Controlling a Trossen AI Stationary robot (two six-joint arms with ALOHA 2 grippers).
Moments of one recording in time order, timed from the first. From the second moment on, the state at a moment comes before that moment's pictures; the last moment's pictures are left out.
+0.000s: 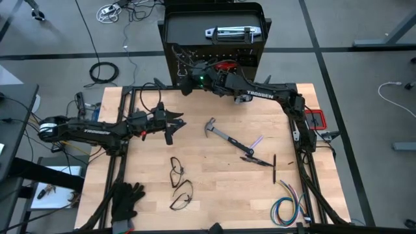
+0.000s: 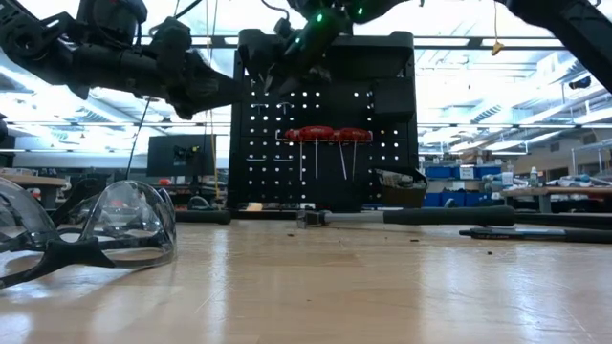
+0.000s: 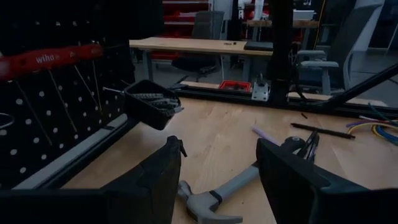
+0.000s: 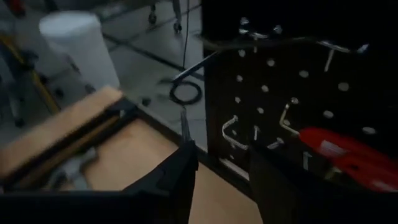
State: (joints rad) left arm 0.20 1.00 0.27 0.70 -0.09 -0.03; right arm -0.32 2.08 2.02 -0.41 0.43 0.34
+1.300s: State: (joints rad) left arm 0.09 0.92 0.54 0.42 -0.51 0.37; right arm -0.02 1.45 0.86 0.06 0.68 0.28
